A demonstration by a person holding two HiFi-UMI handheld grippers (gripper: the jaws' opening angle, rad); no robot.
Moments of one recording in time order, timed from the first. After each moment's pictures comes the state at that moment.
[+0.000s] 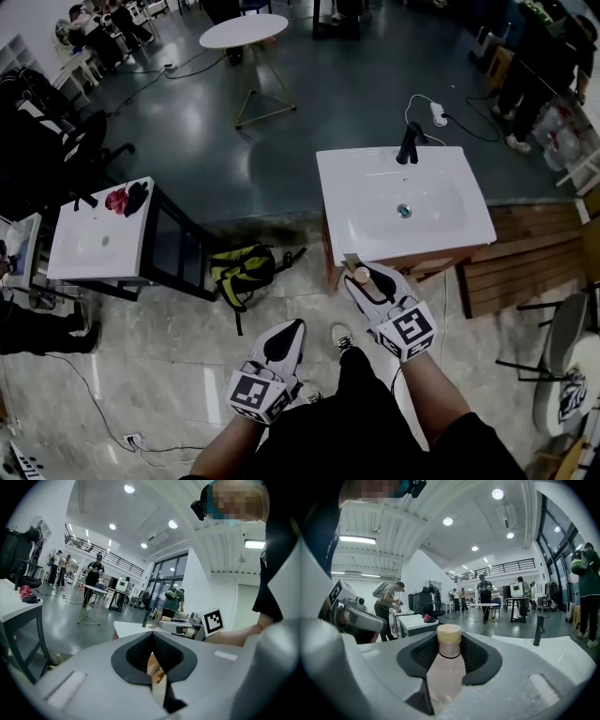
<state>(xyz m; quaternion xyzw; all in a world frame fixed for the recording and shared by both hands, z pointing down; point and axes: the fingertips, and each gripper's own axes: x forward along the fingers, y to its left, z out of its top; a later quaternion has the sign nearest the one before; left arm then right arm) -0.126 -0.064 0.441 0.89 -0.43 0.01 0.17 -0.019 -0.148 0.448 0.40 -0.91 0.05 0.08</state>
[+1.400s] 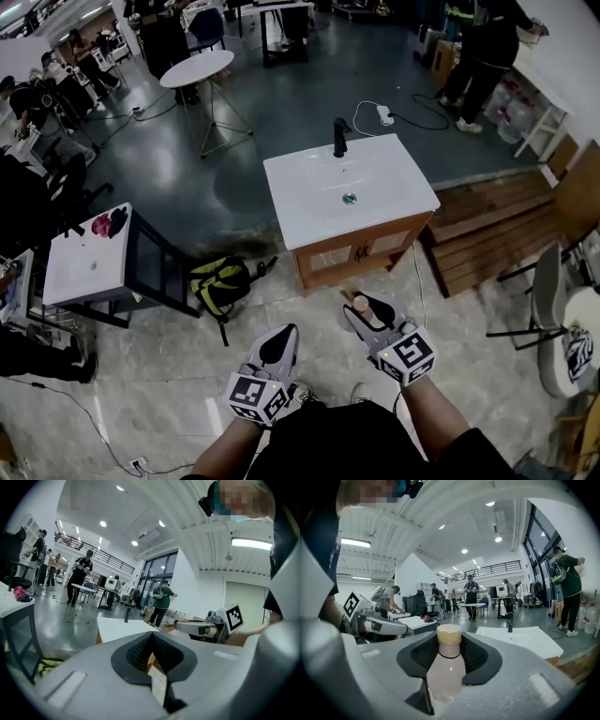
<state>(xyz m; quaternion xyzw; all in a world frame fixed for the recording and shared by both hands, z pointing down) -0.045 0.058 0.422 0.91 -0.38 0.02 0.16 0.076 0.041 0.416 0.46 -0.88 0.07 0.07</state>
